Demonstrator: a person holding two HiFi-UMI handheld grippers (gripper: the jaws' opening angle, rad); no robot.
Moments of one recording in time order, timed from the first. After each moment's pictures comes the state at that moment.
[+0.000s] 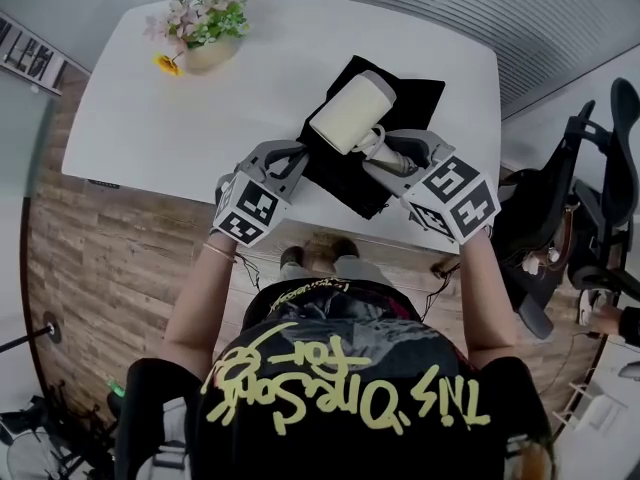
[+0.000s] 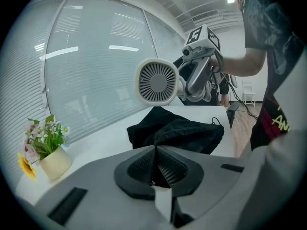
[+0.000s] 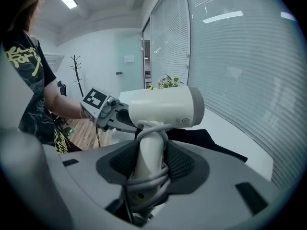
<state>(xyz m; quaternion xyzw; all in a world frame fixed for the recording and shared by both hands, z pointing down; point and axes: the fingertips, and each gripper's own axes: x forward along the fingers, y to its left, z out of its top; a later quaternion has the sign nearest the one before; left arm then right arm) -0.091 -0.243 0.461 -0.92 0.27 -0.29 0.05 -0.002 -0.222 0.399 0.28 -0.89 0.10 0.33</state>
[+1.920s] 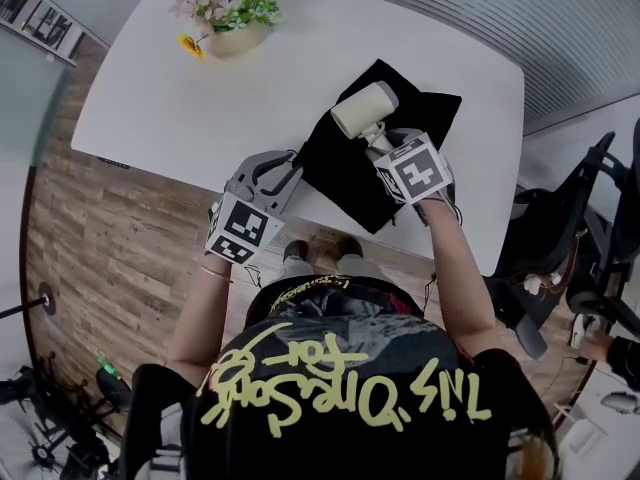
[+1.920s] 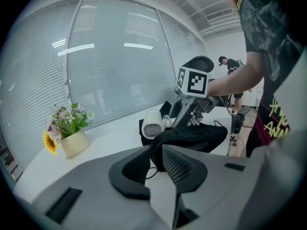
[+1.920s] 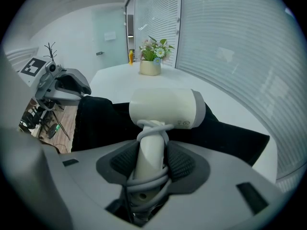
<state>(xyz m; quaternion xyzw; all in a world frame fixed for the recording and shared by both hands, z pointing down) -0.150 -0.224 0.463 -0.89 0.35 -0.28 0.01 -0.015 -0.281 0.520 0.33 -0.82 0.16 0.44</state>
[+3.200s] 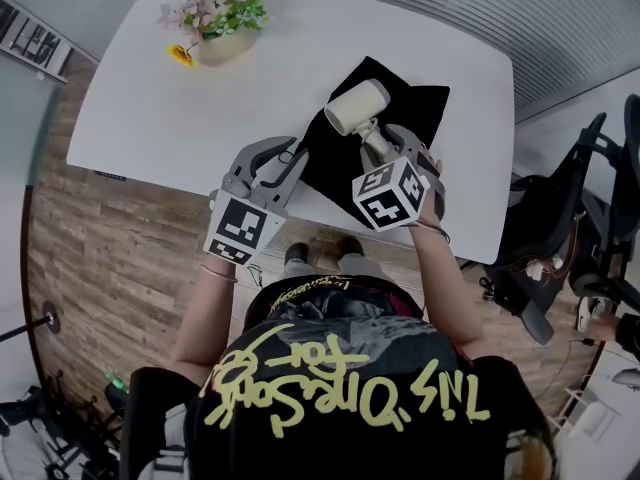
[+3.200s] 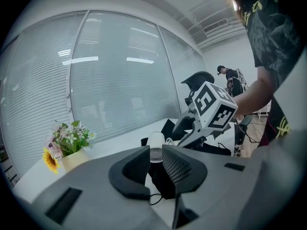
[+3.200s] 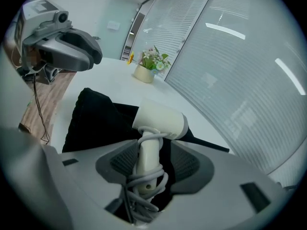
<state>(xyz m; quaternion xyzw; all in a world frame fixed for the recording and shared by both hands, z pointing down) -0.132 -0.236 0.410 -0.92 0.35 -0.20 0.03 -0.013 -0.273 0.492 0.44 -0.77 0.01 0.46</state>
